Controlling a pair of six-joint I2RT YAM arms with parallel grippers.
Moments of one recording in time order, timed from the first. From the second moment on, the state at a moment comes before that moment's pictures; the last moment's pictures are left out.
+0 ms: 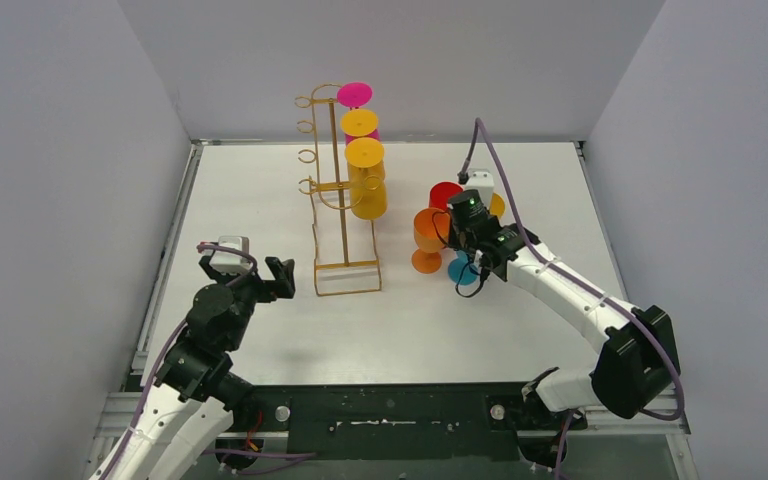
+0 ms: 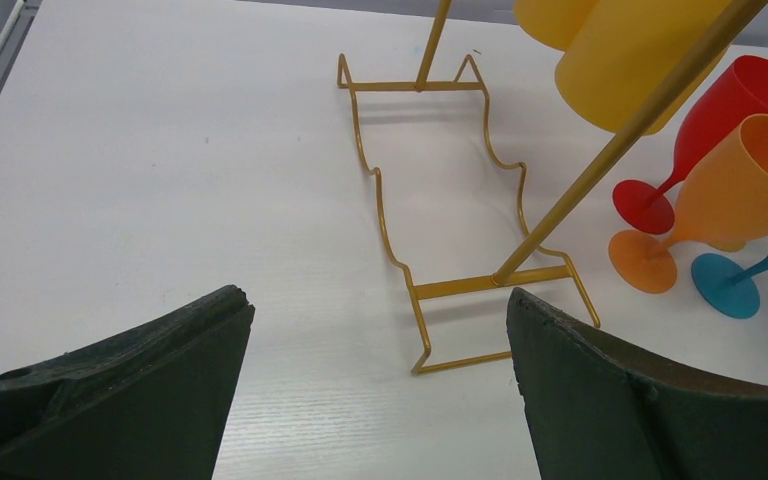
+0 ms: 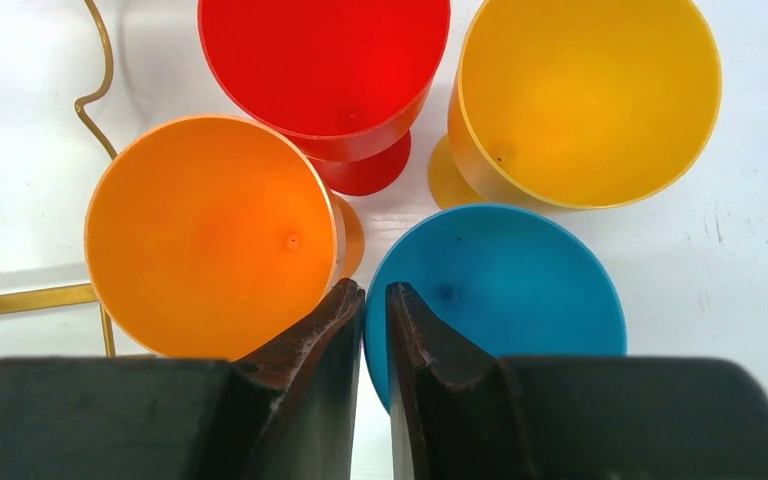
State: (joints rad) left arm -0.49 0.40 0.48 -0.23 -0.34 -0.26; right arm 0.58 1.37 1.06 -0.46 0.42 0.43
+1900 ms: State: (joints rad) left arm -0.48 0.36 0.51 -0.31 -0.54 -0.32; right arm 1.00 1.66 0.75 0.38 0.44 0.49
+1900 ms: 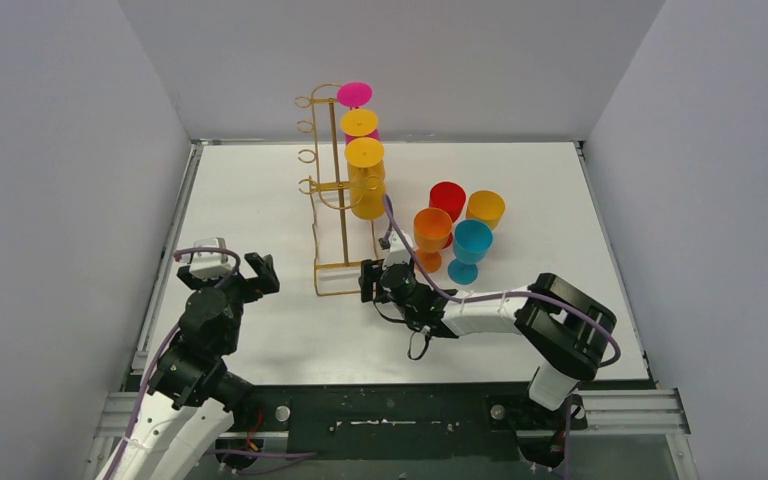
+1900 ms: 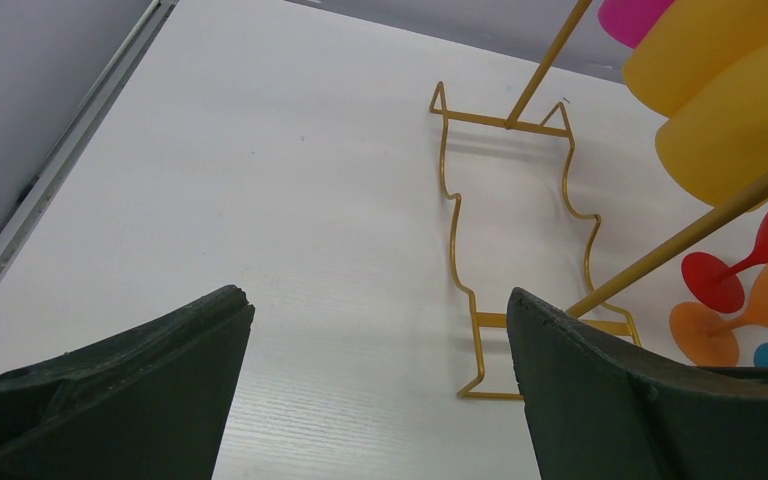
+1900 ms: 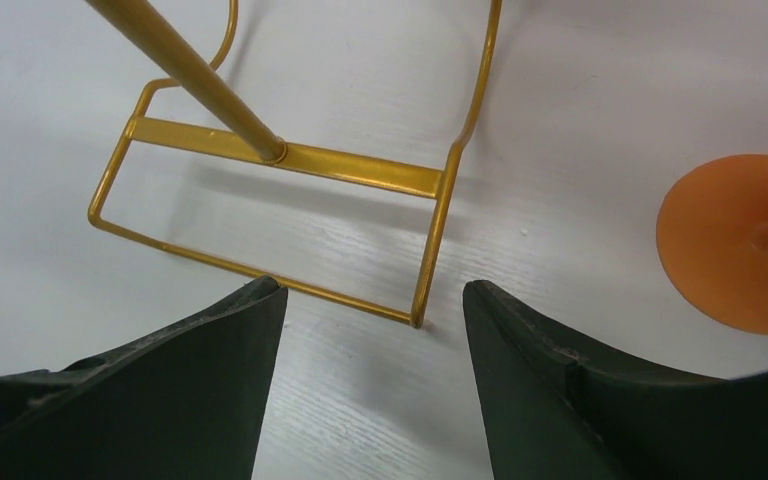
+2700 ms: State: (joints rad) left arm -0.46 0.30 0.51 -0.33 -0.61 -0.32; right arm 1.08 1.91 0.87 0.60 0.34 0.46
